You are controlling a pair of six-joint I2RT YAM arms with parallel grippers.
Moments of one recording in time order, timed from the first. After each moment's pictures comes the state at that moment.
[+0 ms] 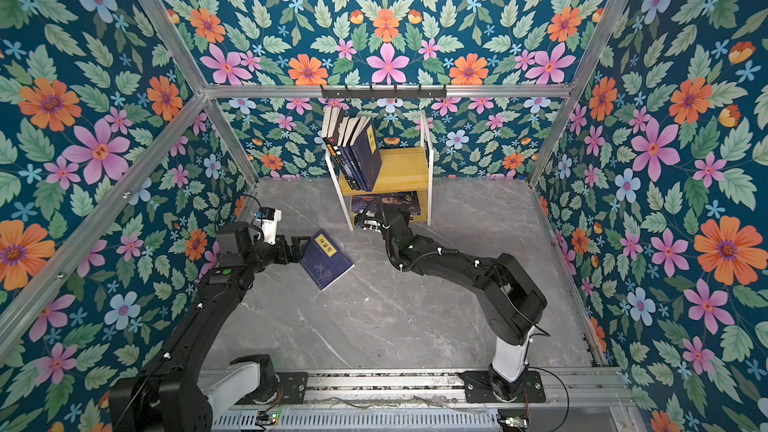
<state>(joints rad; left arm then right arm) 0.03 1.07 0.73 -0.22 0.46 -0.04 0.75 1.81 1.24 0.19 0.64 -1.13</state>
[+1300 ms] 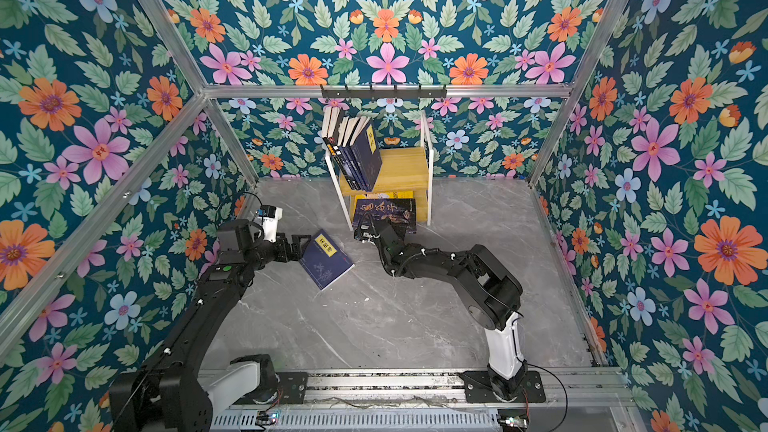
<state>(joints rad) 0.02 1.09 0.75 -0.23 0.46 -0.03 0.77 1.96 1.22 0.14 0.61 -0.95</state>
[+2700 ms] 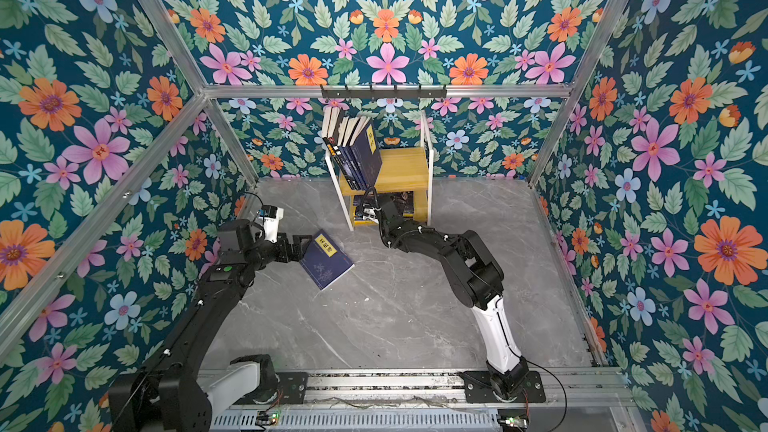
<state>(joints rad) 0.02 1.09 0.75 -0.23 0.46 -0.03 0.66 2.15 1.53 0.07 0.50 -1.01</state>
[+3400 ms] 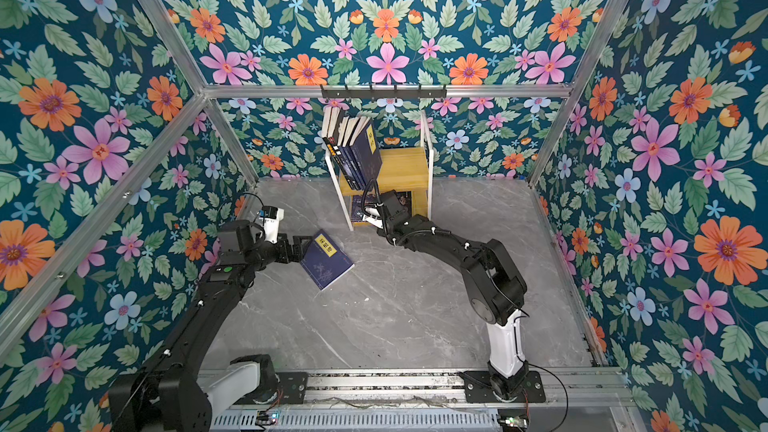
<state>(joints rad) 0.02 1.09 0.74 -0.23 0.47 -0.03 0.67 1.95 1.51 -0.27 0.25 -0.79</state>
